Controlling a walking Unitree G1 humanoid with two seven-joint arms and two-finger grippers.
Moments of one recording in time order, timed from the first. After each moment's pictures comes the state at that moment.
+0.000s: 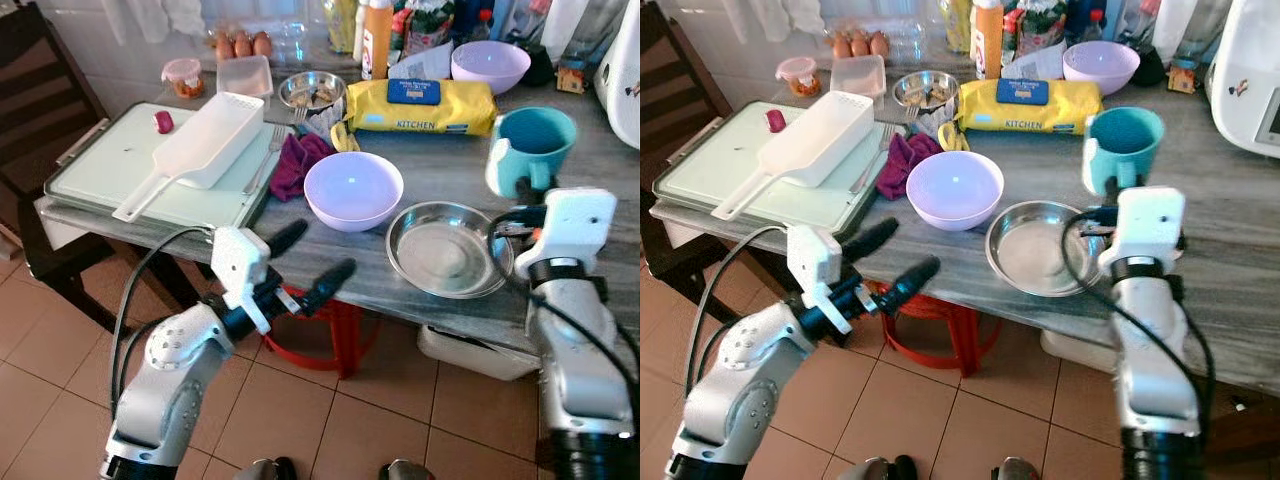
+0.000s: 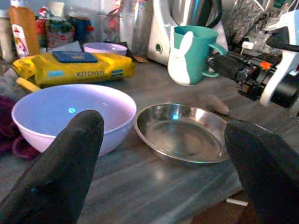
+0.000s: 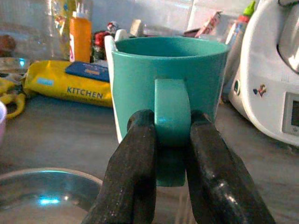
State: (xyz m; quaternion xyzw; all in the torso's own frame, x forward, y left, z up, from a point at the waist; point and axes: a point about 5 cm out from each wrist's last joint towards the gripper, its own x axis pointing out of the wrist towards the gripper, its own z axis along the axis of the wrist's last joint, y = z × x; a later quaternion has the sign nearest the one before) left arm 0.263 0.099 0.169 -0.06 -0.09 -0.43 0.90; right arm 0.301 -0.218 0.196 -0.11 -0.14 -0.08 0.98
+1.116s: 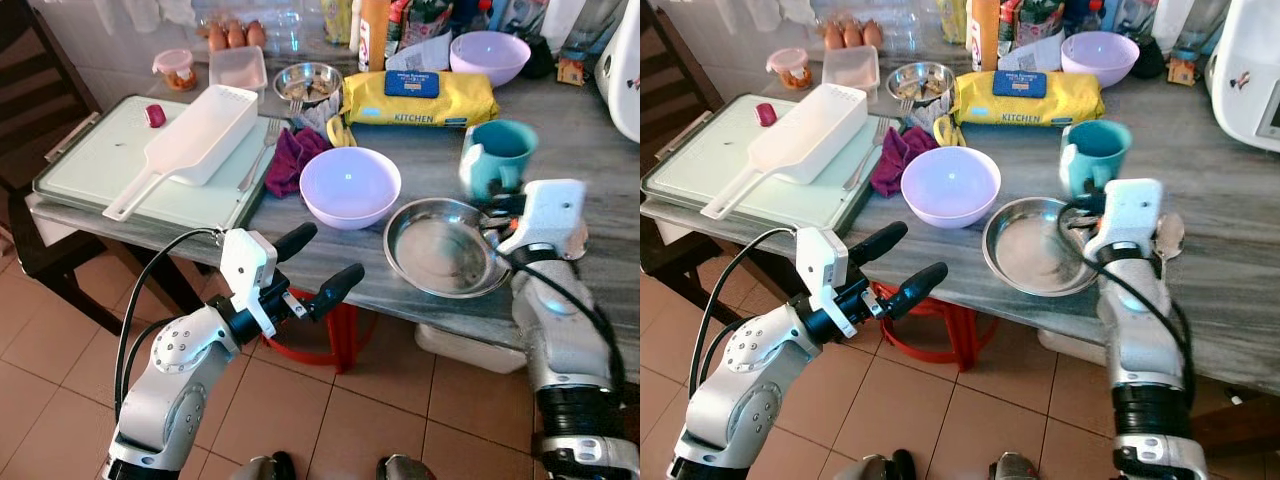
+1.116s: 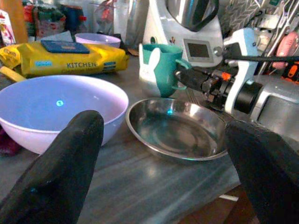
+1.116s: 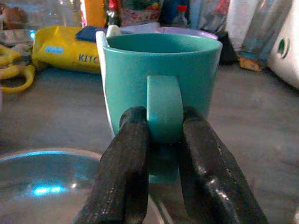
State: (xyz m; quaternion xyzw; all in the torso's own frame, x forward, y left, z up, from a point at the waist) left arm 0.259 0.095 0.172 -0.06 -0.09 -0.44 0.89; right arm 0.337 -0.214 0.174 -0.07 -0.09 -0.02 0.99
